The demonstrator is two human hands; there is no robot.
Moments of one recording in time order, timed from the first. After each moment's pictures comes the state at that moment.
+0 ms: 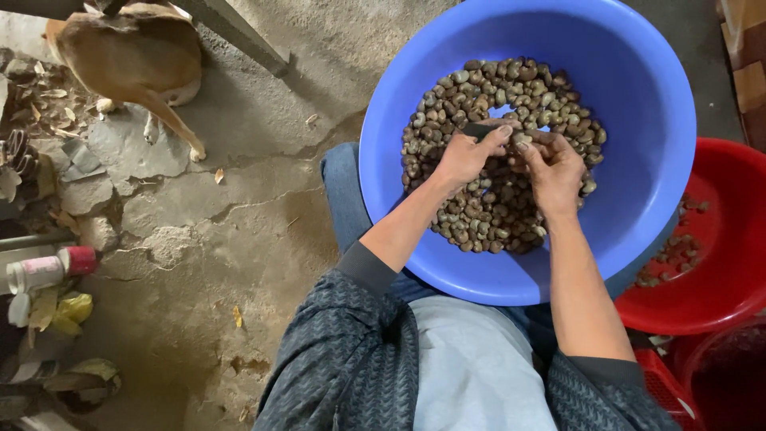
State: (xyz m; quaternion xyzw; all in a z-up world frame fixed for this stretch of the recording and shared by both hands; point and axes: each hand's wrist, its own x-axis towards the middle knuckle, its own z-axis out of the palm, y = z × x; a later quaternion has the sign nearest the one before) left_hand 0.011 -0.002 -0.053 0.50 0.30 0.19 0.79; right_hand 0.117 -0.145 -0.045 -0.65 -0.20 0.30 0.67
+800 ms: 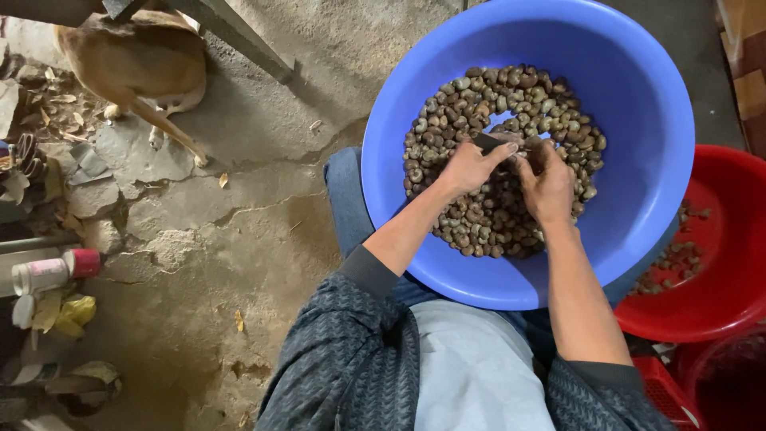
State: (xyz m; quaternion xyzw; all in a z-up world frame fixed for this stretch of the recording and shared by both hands) left_hand 0.000 -0.005 -0.040 0.61 0.27 0.17 0.73; right_hand 0.096 -0.140 0.004 -0.84 -0.35 0.13 0.39
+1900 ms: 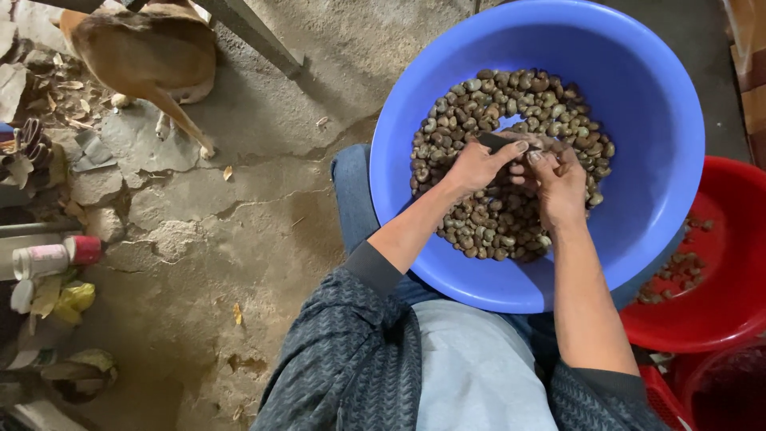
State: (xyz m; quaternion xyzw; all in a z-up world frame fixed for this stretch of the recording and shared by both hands) left_hand 0.005 -0.012 -0.021 0.51 0.19 0.24 0.81; right_hand 0.102 -0.139 -0.015 -0.61 -0.13 0.38 0.68
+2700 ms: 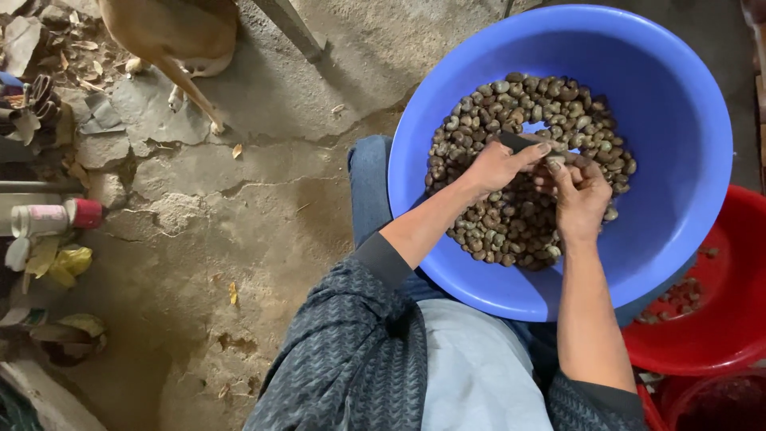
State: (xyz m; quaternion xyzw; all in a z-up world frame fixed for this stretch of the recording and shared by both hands) left_hand -0.001 -0.001 -0.017 0.53 0.25 0.13 0.80; right_hand 0.111 -0.147 -0.048 -0.65 -0.20 0.30 0.67
